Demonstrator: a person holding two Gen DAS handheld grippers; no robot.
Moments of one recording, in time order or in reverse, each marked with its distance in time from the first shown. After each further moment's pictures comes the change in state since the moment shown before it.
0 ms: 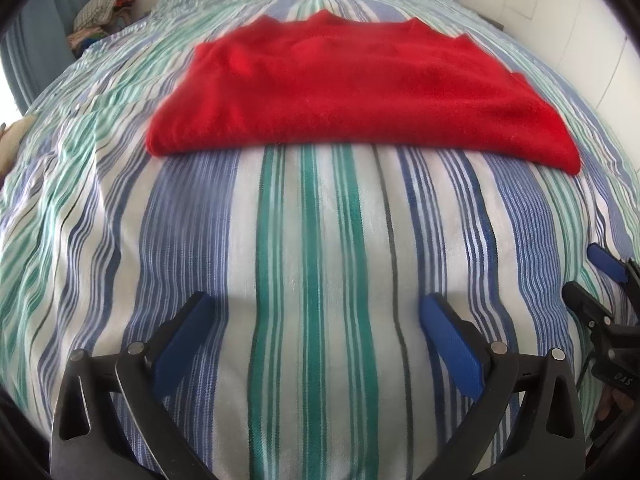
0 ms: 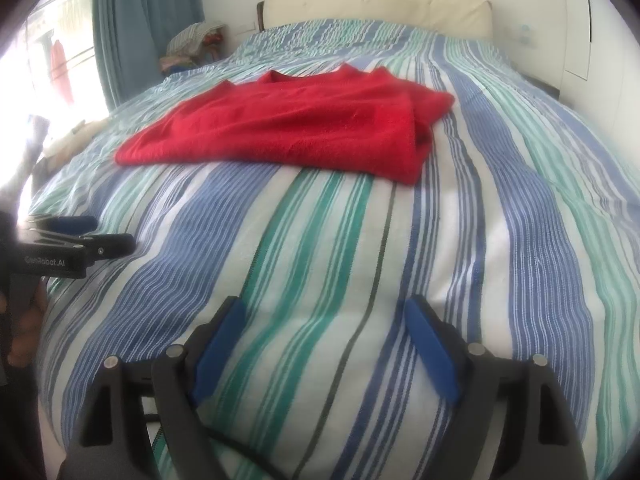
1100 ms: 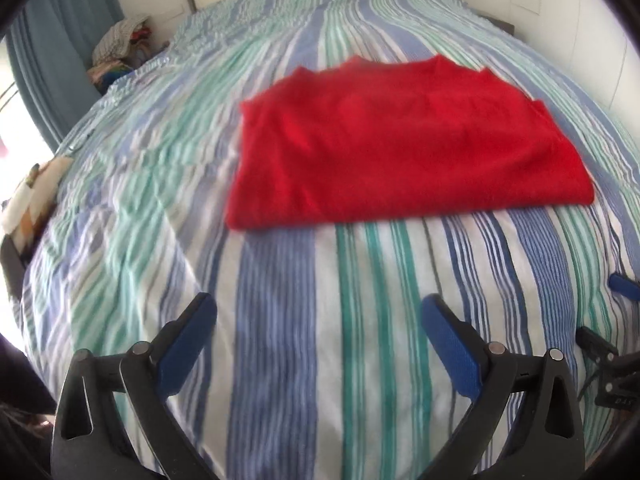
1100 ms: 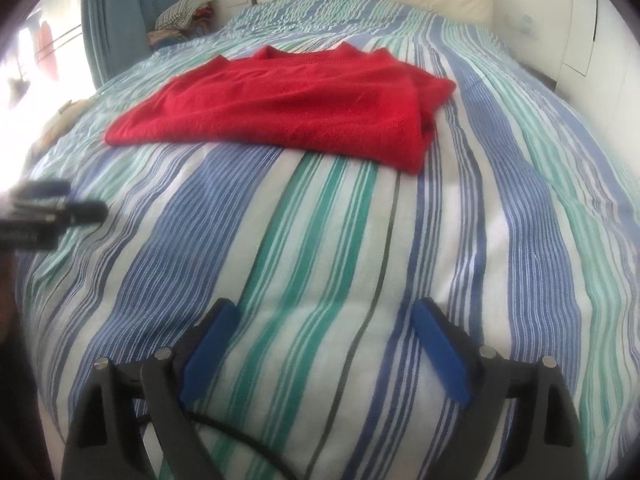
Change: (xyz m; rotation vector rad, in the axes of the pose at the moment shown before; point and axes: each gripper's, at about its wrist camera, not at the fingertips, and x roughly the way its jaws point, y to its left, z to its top) left arm -0.046 0.024 0.041 0.044 -0.080 0.135; right arm -0.002 0.013 0.006 -0.028 0.125 -0.059
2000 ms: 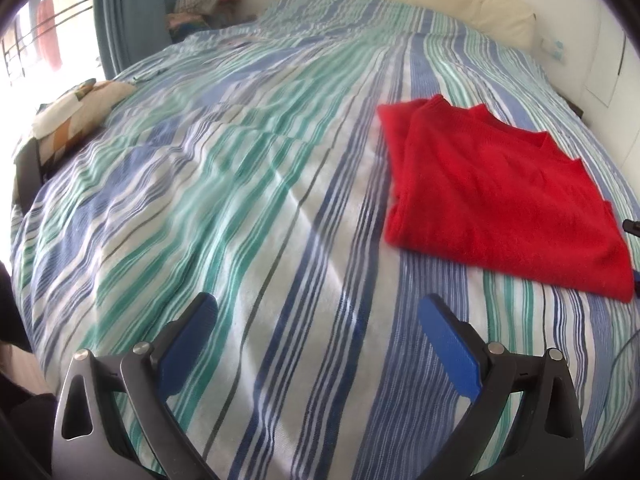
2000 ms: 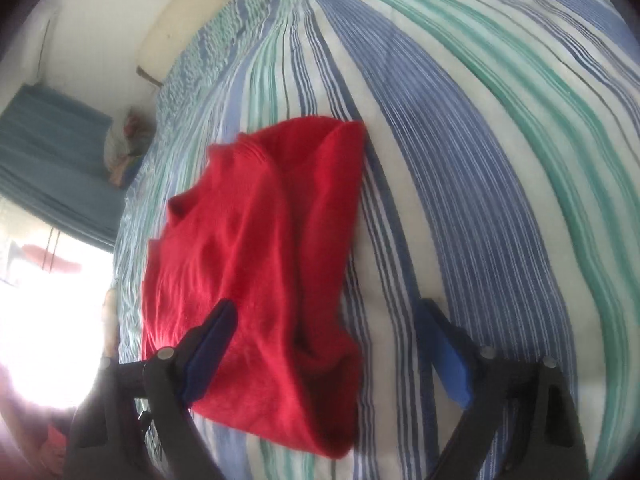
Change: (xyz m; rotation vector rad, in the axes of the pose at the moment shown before) left arm 0.032 0.097 -0.021 -0.317 -0.031 0.049; right arm 0.072 -0.151 0.132 0.685 0.069 0.335
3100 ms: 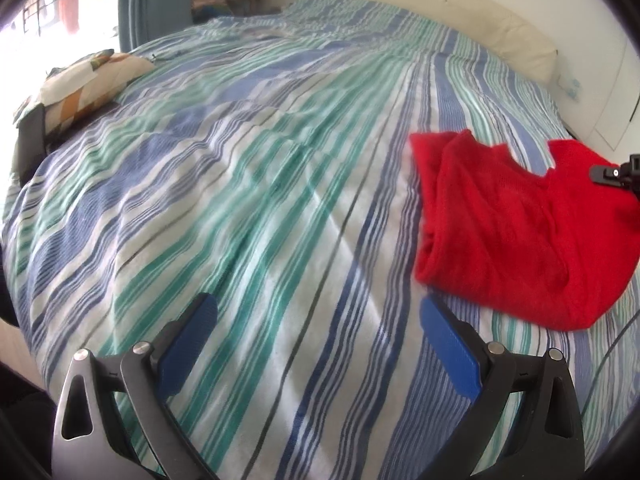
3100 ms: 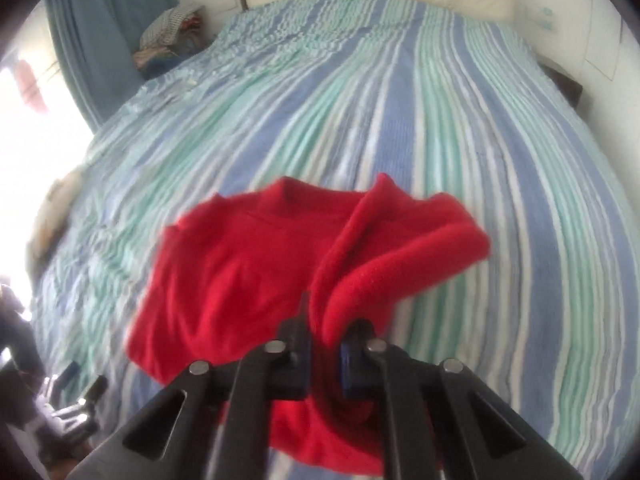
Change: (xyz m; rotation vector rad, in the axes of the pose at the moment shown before) left arm 0.002 0.038 0.016 -0.129 0.006 -0.031; right arm 0.028 0.240 -0.008 -0.583 0.010 -0.242
